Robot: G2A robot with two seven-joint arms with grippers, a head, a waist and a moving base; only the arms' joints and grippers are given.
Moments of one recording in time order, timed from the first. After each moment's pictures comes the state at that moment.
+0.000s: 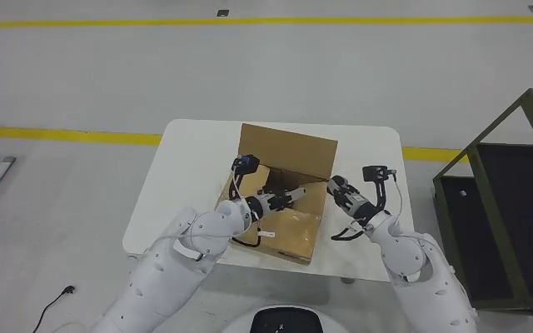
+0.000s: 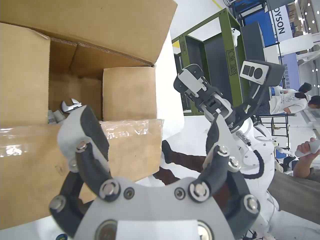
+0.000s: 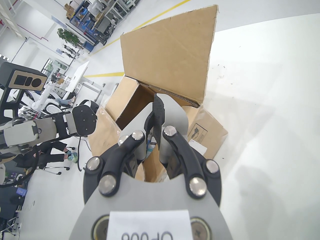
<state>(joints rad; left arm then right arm) 0.93 -1.21 -0.92 -1.71 0.30 0.30 -0.62 -1.32 -1.23 1.42 -1.68 -0.59 -0.16 0.43</state>
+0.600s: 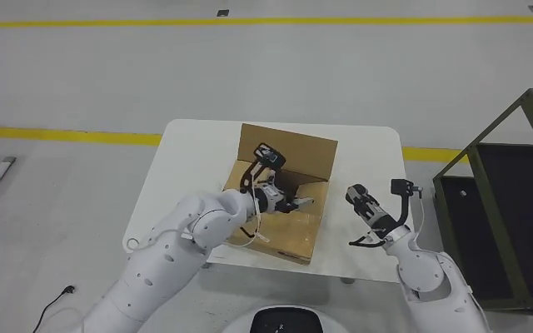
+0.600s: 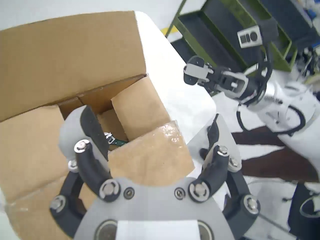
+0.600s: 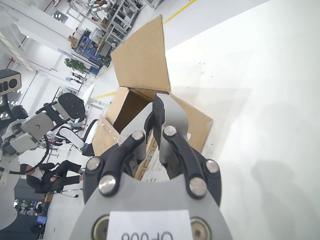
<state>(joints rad) 0.78 -1.20 -0.84 -1.62 0.64 -0.20 -0.73 -1.44 -1.22 1.53 -1.69 -0.47 -0.19 0.36</state>
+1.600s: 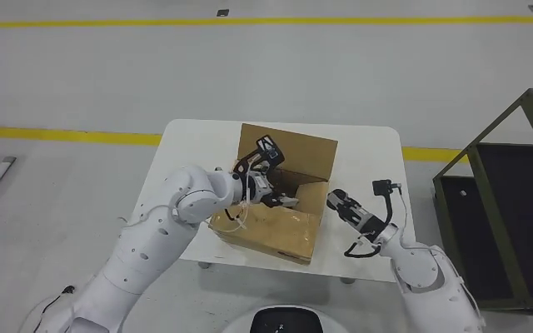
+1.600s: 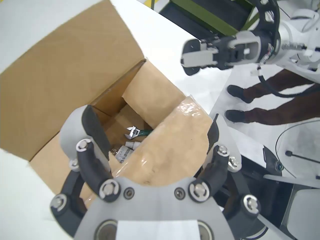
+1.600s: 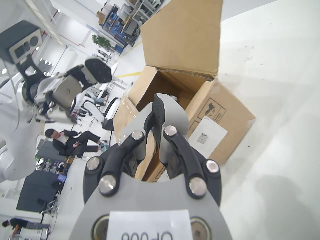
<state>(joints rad) 0.68 -1.19 -0.90 -1.49 0.69 -0.44 -0.81 -1.36 -1.21 1.46 -1.60 -0.35 -0.41 0.54</state>
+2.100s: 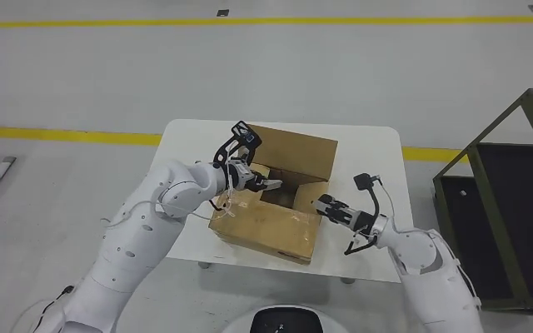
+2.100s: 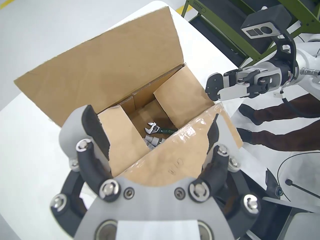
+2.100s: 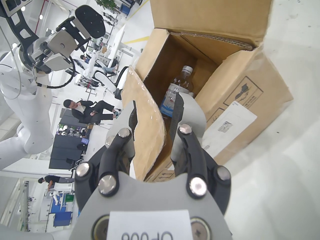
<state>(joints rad) 0.70 -1.18 -0.98 -1.50 0.69 -0.38 -0.82 -1.24 -1.20 1.42 -1.52 -0.20 -0.36 0.81</state>
